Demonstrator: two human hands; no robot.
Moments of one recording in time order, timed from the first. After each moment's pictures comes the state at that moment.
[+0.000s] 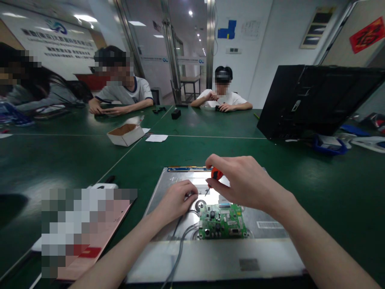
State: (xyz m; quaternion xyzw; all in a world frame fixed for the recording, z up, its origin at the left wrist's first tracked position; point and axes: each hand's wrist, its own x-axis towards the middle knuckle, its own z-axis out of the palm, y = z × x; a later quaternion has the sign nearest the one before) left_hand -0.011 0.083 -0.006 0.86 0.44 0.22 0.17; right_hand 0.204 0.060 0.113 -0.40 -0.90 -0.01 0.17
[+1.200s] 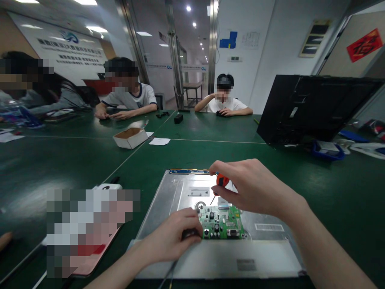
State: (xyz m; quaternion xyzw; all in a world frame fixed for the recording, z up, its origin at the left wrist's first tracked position) left_hand -0.014 0.021 0.014 0.87 0.34 0.14 0.34; right_hand 0.216 0.045 0.132 -0.38 -0.91 -0.01 0.14
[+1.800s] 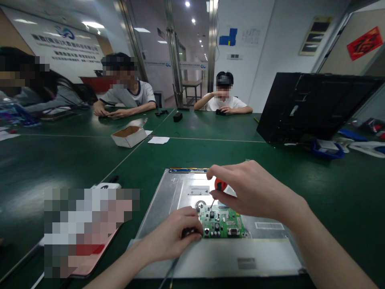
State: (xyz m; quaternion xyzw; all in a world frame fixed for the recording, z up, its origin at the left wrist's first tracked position) left_hand -0.017 0.024 0.008 0.86 0.35 0.14 0.34; right_hand 0.213 0.041 0.131 -0.35 -0.93 0.01 0.12
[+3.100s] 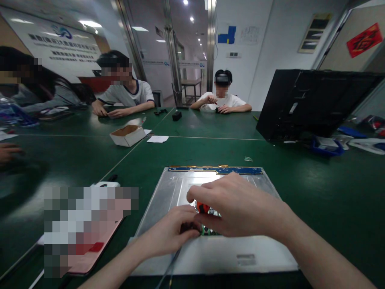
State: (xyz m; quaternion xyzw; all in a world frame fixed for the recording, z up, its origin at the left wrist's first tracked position) left_hand -0.016 0.025 0.014 0.85 0.35 0.16 0.36; right_hand 0.193 0.030 0.121 -0.26 -0.96 0.09 0.11
